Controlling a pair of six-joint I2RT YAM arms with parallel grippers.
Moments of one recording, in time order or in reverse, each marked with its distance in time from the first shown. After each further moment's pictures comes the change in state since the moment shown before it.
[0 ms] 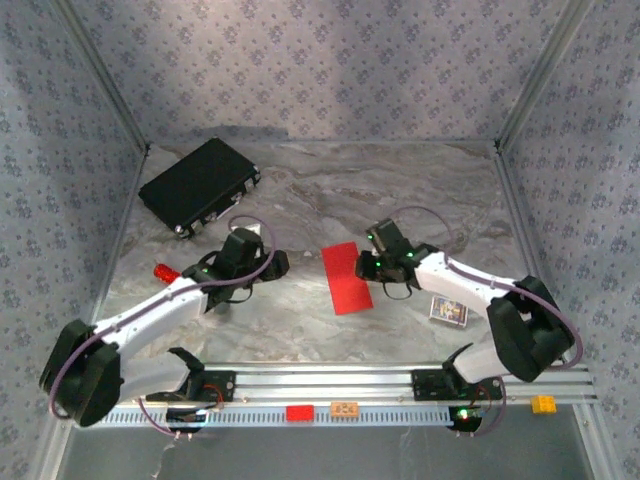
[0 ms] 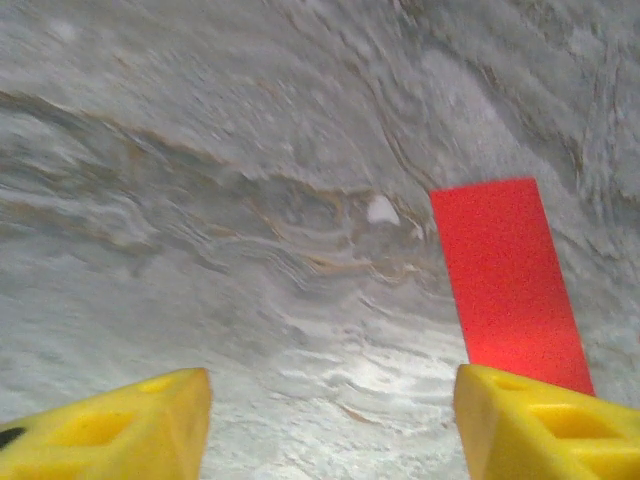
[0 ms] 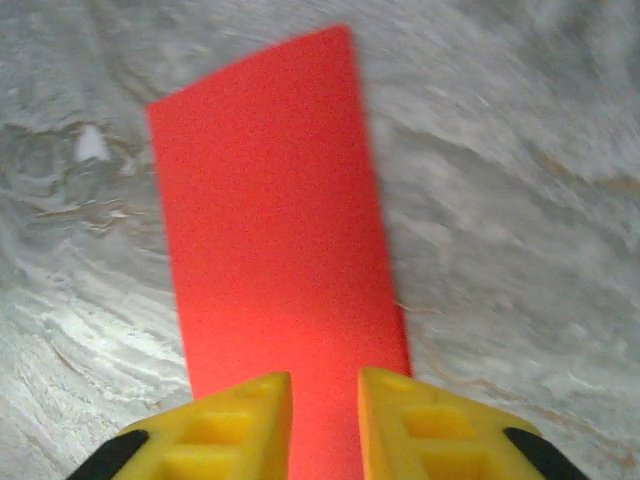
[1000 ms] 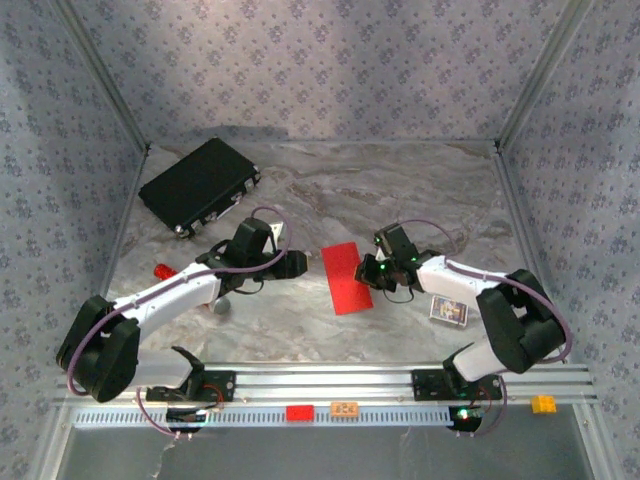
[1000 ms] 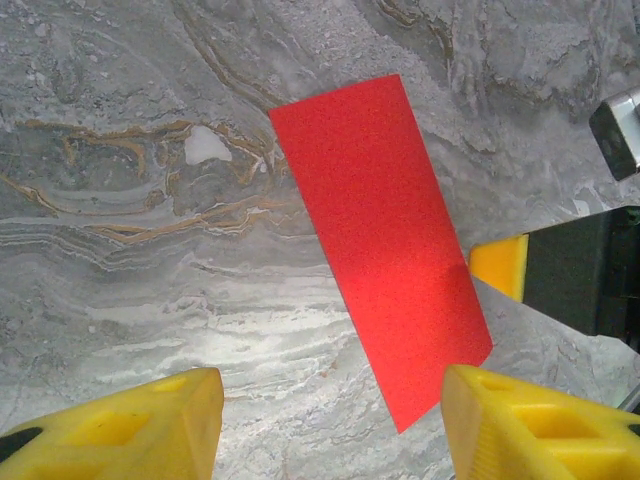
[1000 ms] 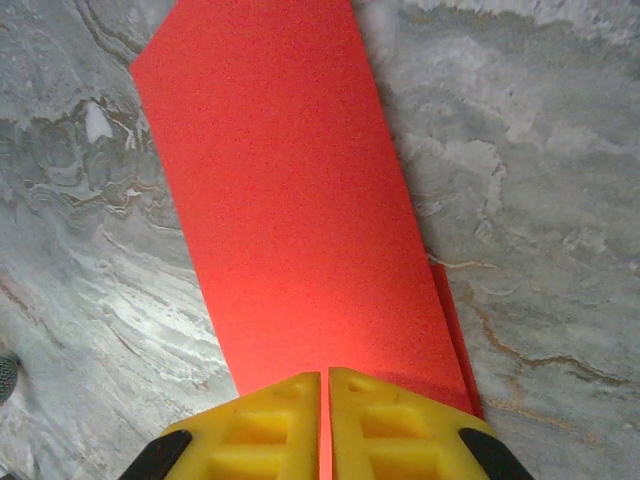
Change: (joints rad) left arm 0.000 0.116 0.075 0.040 0.262 0.071; right arm -0.051 0.049 -0.055 0.123 -0.198 0.146
